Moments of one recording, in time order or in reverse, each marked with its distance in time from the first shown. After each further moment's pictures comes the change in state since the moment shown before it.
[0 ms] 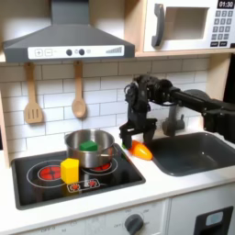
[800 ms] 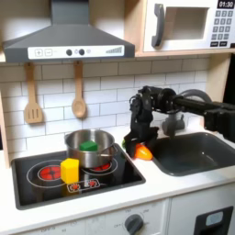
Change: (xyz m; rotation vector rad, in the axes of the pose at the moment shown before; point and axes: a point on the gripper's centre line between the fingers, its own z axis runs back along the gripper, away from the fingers) arm -0.001 -0.009 -0.026 0.016 -0.041 0.080
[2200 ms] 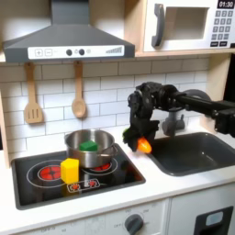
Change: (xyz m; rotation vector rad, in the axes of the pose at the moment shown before) arm -0.004 0.007 0.029 -0.089 -0.073 0.019
